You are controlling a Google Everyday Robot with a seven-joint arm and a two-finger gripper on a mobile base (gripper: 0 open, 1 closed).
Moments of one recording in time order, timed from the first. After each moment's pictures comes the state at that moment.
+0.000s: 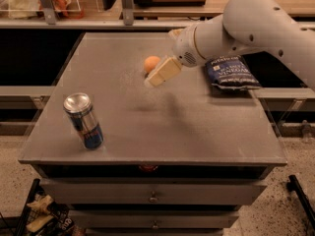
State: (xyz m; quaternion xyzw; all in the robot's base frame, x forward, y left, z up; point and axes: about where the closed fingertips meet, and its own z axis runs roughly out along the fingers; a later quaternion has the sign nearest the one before) arm 0.647 -0.025 0.909 -0.53 0.71 0.14 0.45
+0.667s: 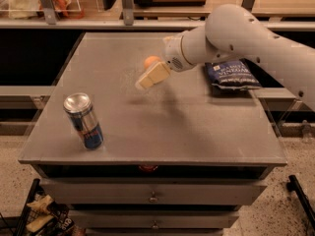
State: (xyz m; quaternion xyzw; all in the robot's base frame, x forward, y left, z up) arm 0.669 -0.007 0.881 -0.50 0.73 0.15 0.45
